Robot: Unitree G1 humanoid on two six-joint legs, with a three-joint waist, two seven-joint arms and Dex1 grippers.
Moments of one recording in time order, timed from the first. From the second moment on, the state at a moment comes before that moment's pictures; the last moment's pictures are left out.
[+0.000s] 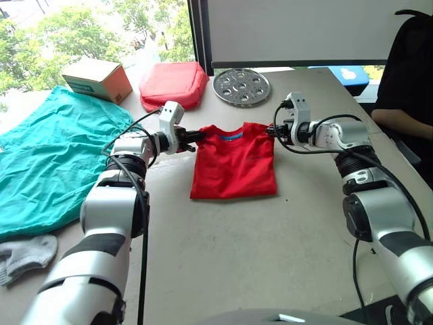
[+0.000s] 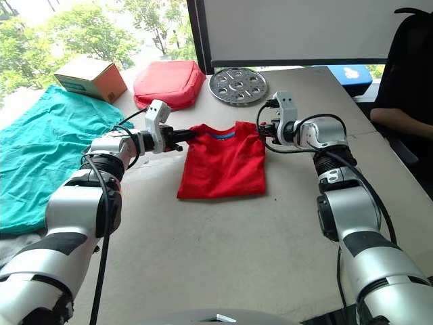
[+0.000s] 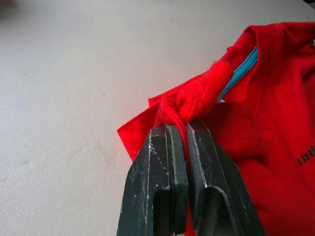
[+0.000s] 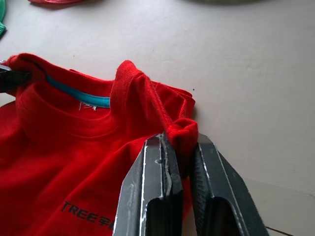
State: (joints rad) left arm -1.12 0.49 0.07 1.23 -0.16 0.32 -0.95; right arm -1.12 -0.28 0.03 0.89 0.27 0.72 0.61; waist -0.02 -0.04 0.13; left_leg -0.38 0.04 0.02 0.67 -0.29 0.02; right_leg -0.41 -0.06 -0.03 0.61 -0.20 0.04
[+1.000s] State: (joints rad) left arm -0.39 0.33 0.12 0.13 -0.32 0.59 -0.59; right arm -0.93 -0.13 0.18 0.77 0.05 0.44 0.38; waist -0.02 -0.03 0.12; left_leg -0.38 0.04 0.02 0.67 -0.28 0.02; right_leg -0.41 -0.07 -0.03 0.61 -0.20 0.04
